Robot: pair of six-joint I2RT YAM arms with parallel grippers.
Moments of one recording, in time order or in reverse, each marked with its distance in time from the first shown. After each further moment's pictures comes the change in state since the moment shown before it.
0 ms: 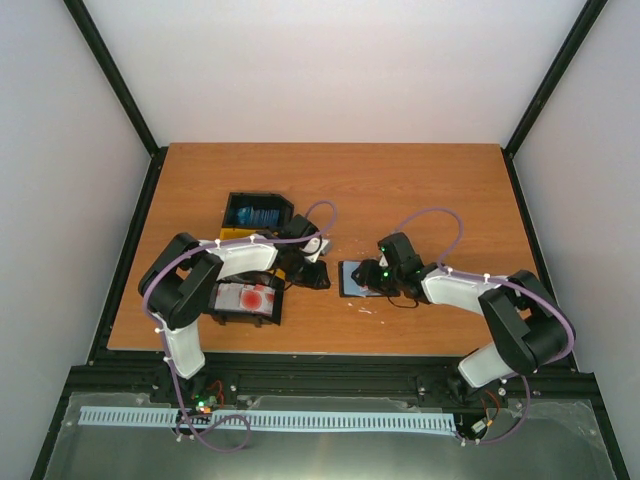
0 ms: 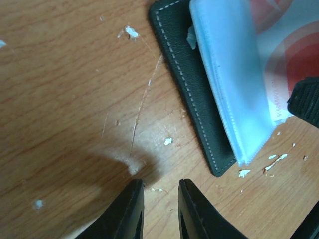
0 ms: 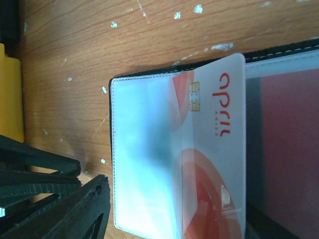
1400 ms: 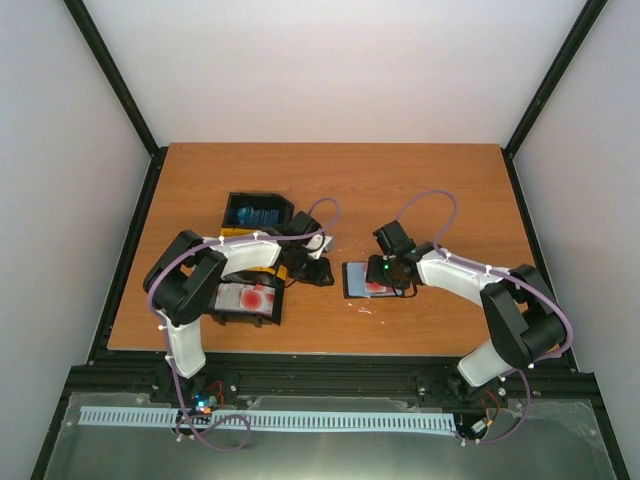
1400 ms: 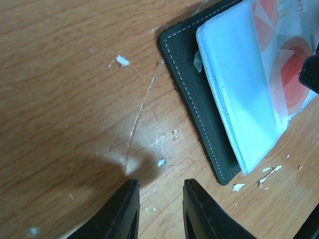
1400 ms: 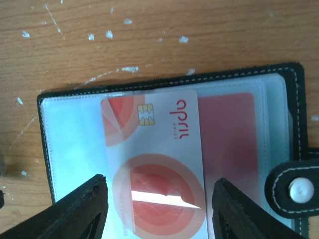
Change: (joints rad) left arm 0.000 0.033 0.045 -0.005 0.000 0.008; right arm -0.002 0.031 0.202 -0.425 0.230 -0.127
